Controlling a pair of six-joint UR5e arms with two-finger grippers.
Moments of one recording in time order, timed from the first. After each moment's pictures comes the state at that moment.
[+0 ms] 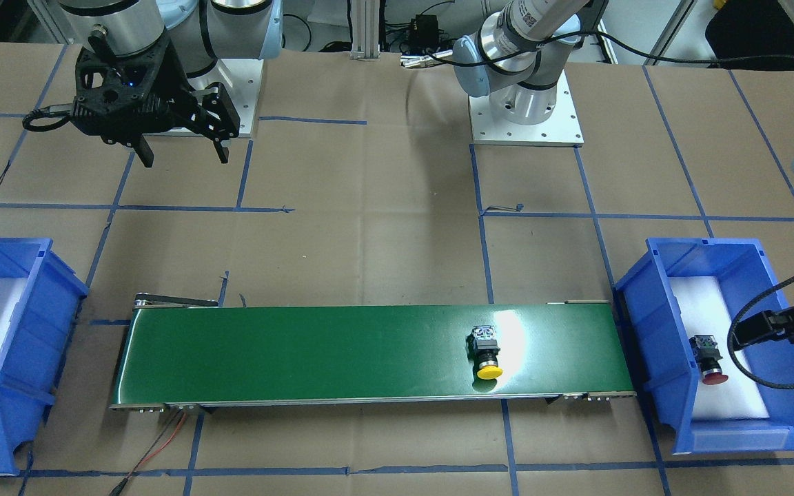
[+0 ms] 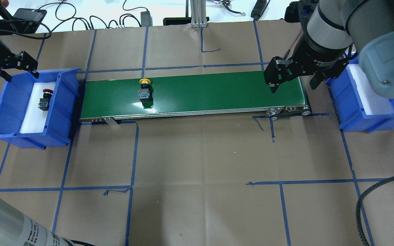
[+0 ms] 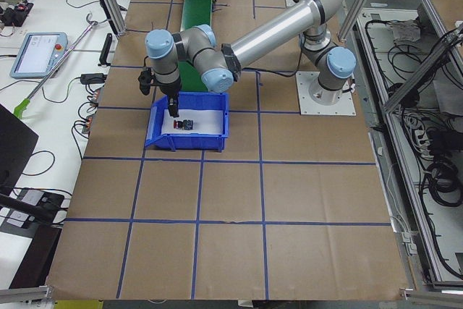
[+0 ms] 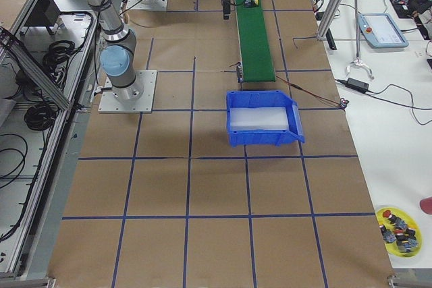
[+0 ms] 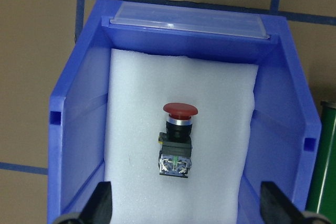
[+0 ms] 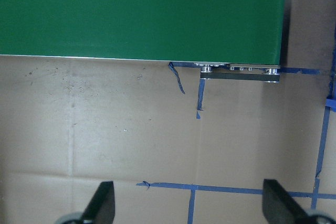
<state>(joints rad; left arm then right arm) -1.07 -2.05 -1.41 -1.25 1.59 0.40 1.61 -1.65 1.66 -1.63 -1.53 -0.02</state>
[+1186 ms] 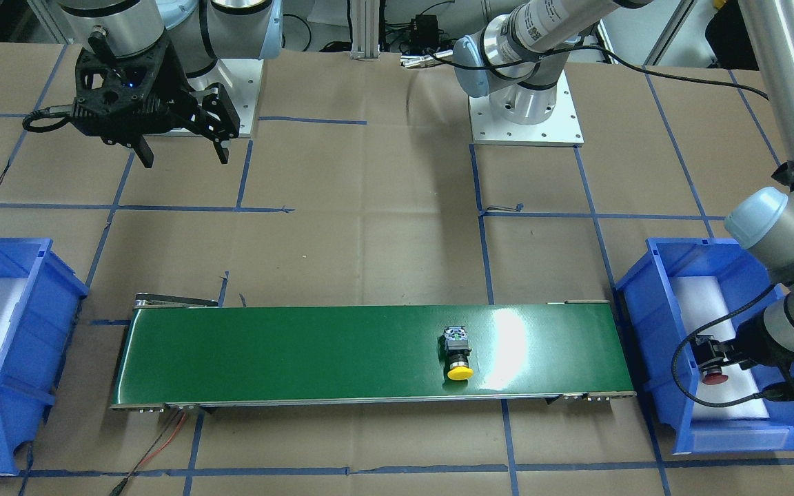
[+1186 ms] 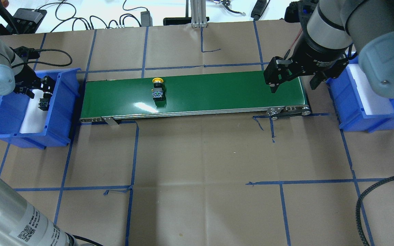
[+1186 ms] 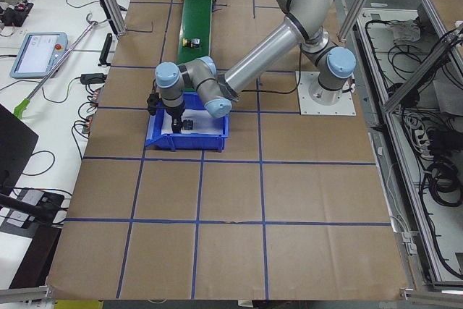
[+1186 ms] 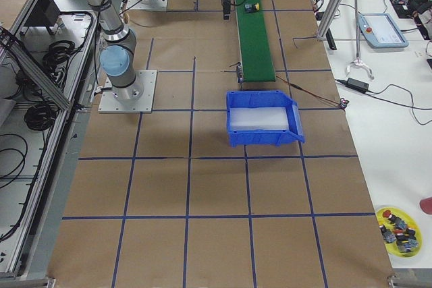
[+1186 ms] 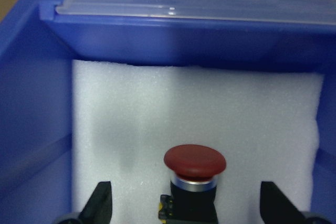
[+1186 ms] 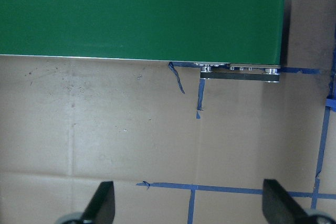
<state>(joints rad) -1.07 -2.15 -1.55 -0.99 1.59 0.46 1.61 -1.65 1.66 -1.63 -1.53 -0.02</state>
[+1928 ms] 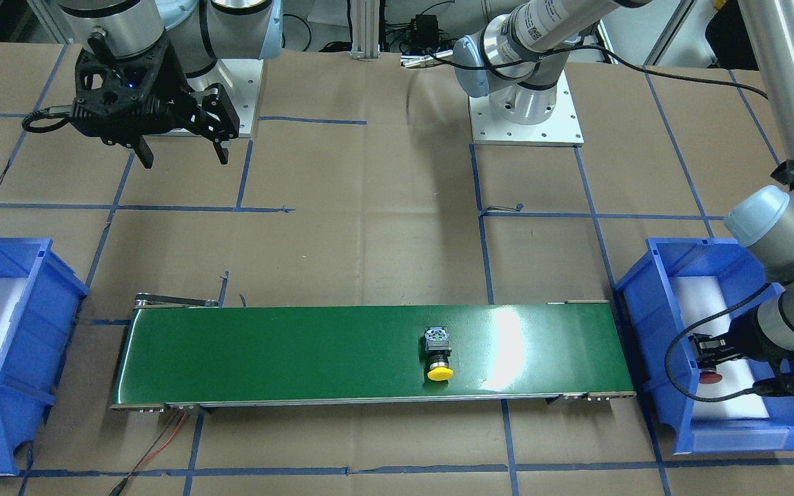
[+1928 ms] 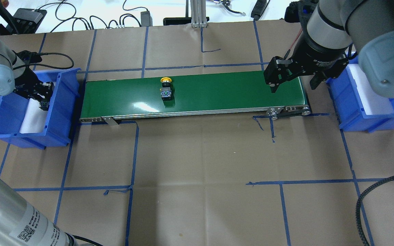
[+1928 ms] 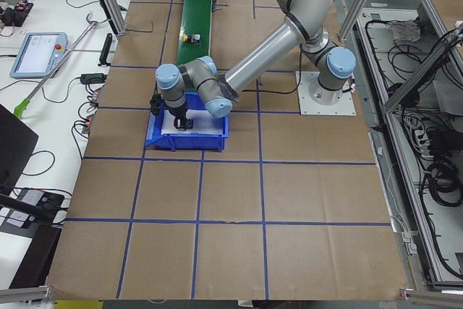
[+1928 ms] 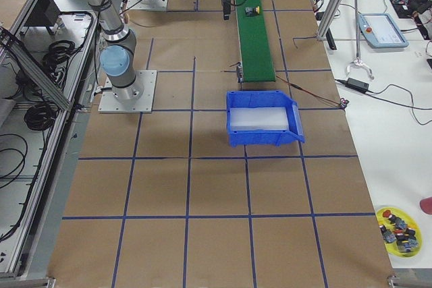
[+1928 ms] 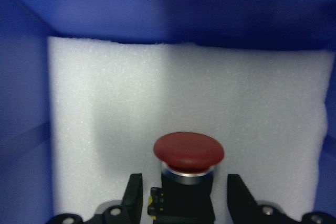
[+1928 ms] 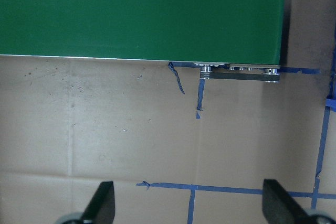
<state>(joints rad) -1.07 -2.14 -1.55 -1.05 1.59 0.45 1.61 -1.65 1.66 -1.63 -1.53 -0.02</state>
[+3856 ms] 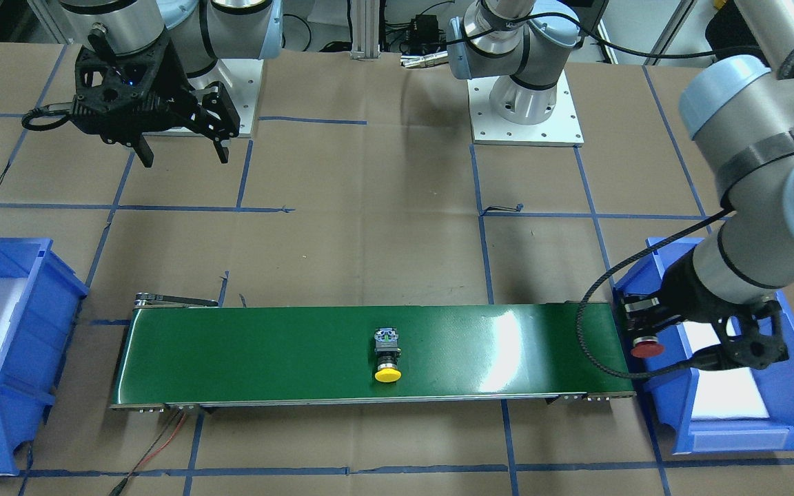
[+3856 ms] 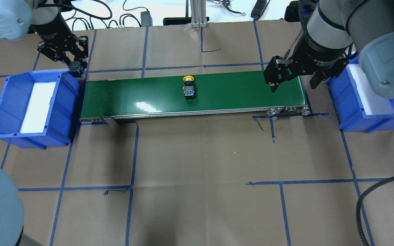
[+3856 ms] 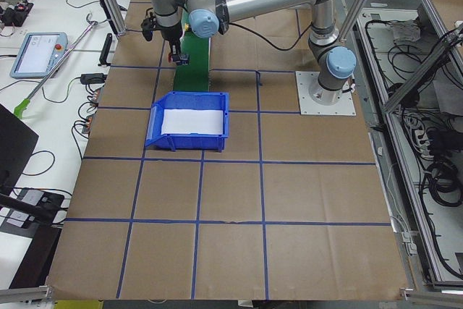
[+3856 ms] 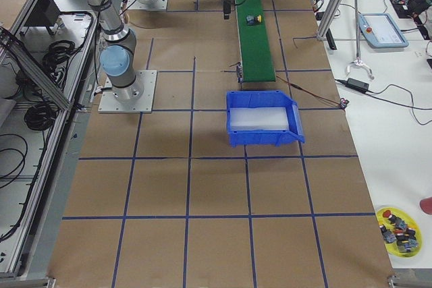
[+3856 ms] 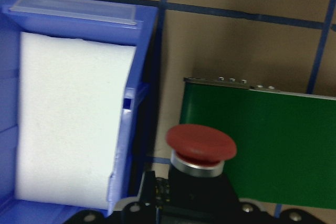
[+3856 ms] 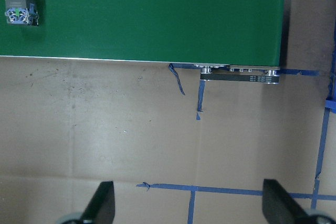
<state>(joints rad) -1.41 -1.95 -1.37 -1.44 1.60 0.03 1.61 -1.65 1.66 -1.64 -1.53 -0.02</state>
